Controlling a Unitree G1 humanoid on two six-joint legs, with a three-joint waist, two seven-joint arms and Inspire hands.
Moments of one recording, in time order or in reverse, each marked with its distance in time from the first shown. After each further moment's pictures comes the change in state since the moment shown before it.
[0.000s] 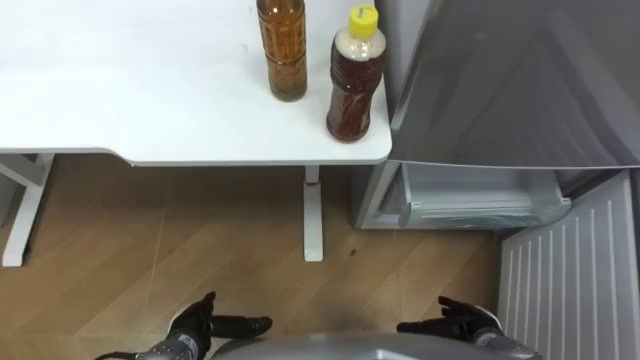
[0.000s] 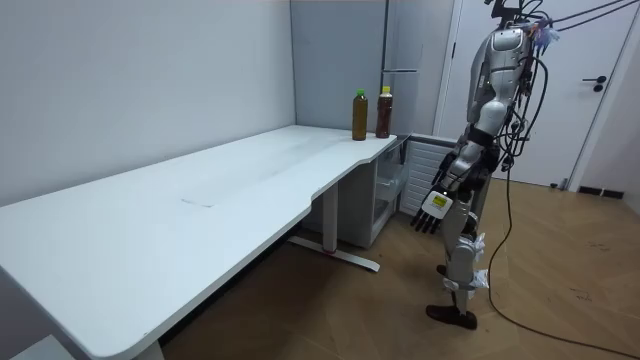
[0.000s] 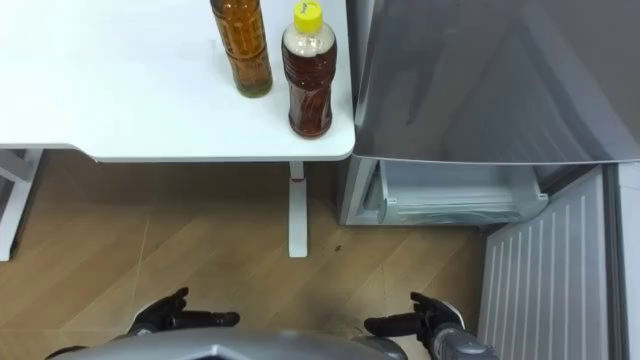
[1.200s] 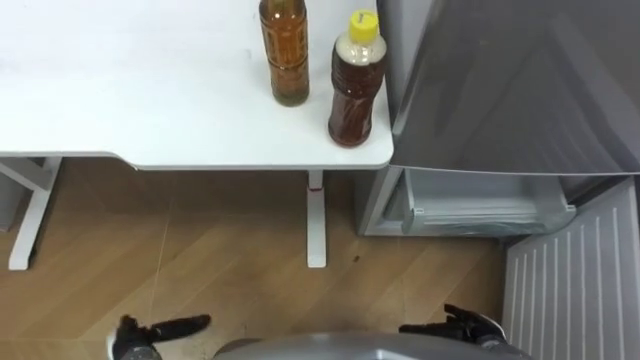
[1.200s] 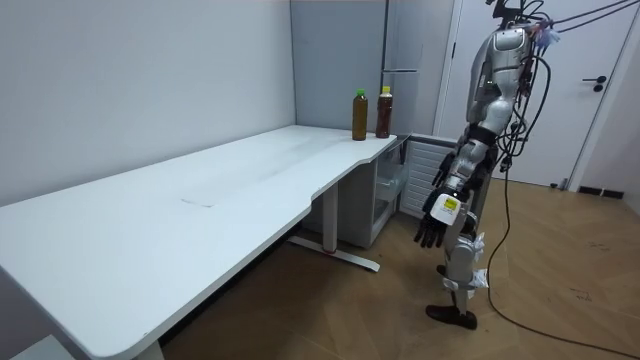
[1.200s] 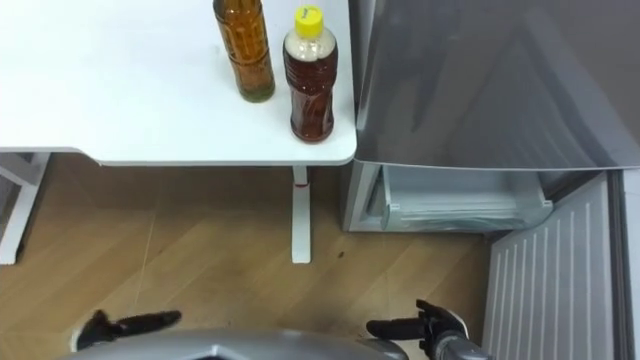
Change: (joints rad) left arm 0.031 -0.004 0.276 -0.137 -0.320 -0.020 0.476; right arm 0.012 0.005 -0.020 0.031 0.048 -0.002 -0.042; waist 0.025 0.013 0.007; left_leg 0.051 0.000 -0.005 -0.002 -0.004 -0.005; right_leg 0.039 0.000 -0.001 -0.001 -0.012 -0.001
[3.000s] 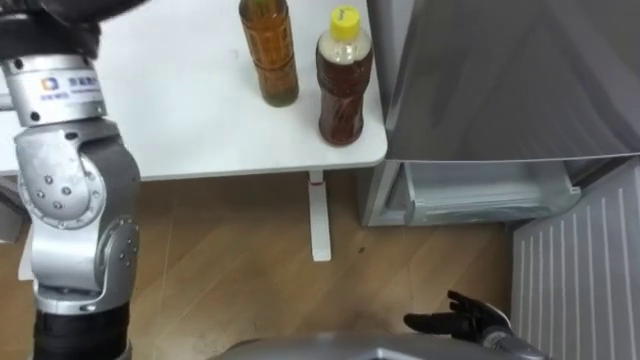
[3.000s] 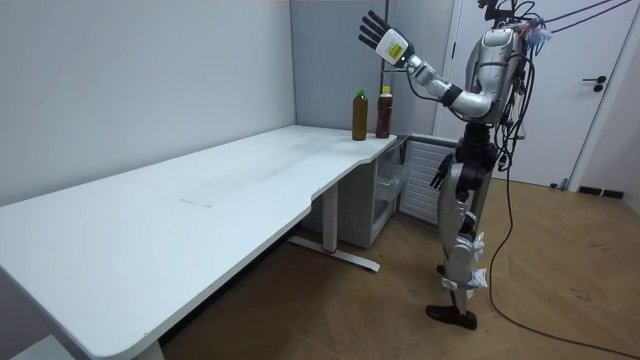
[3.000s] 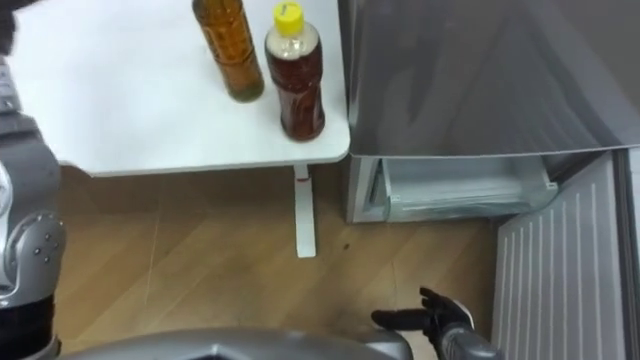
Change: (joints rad) left arm -0.154 0.097 -0.263 -1.520 0.063 -0.162 -0.247; right arm -0.047 -0.018 -0.029 0.073 -0.013 -0.103 0.053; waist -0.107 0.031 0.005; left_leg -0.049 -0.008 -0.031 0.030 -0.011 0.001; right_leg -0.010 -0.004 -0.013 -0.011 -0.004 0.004
